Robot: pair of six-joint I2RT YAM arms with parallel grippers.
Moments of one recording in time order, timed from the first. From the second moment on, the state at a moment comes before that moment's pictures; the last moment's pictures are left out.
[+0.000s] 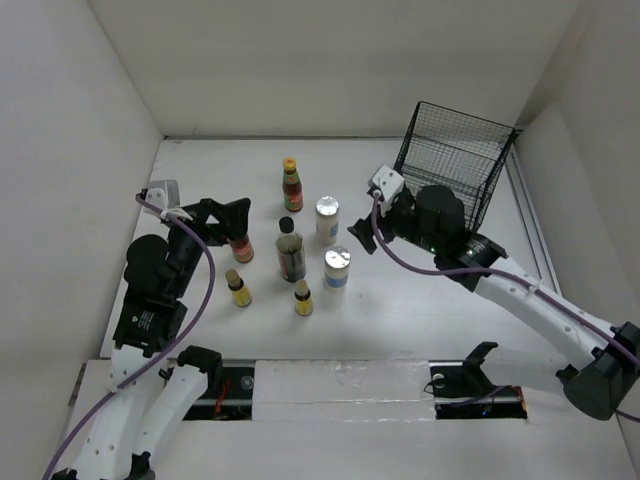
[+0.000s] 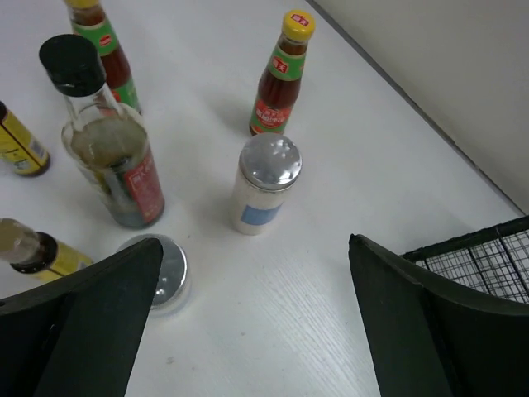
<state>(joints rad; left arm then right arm) -0.27 0.59 0.86 -0.23 0.01 -0.44 0.69 1.15 1.03 -0.12 -0.10 -0.24</state>
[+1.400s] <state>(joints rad) -0.27 0.60 0.80 -0.19 -0.01 -0.43 0.84 1.40 0.95 -0.13 -0.19 -0.26</state>
